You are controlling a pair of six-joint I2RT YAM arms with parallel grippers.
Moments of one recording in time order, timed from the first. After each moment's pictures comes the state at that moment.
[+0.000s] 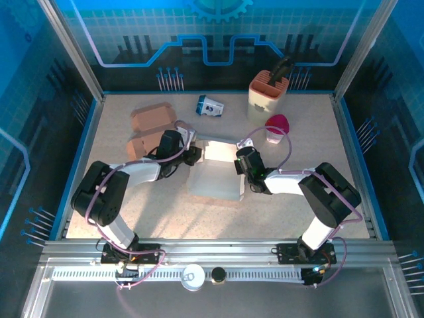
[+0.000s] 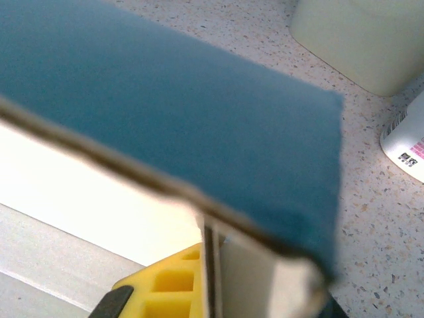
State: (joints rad) left arm -0.38 1.67 0.80 0.23 0.19 -0.17; right arm 0.64 1.67 0.71 0.28 0.45 0.18
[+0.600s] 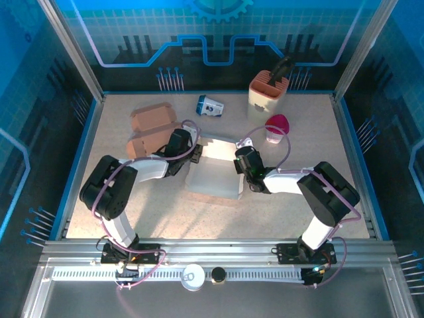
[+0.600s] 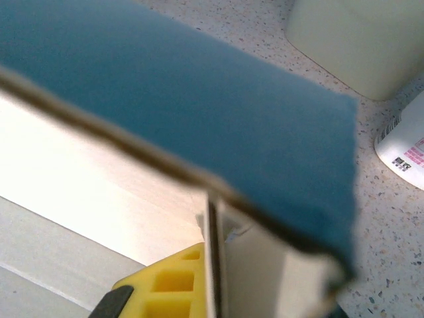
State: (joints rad) left arm -0.43 1.74 0.88 0.21 0.00 -0.16; right arm 0.65 1.69 0.73 0.28 0.48 0.17
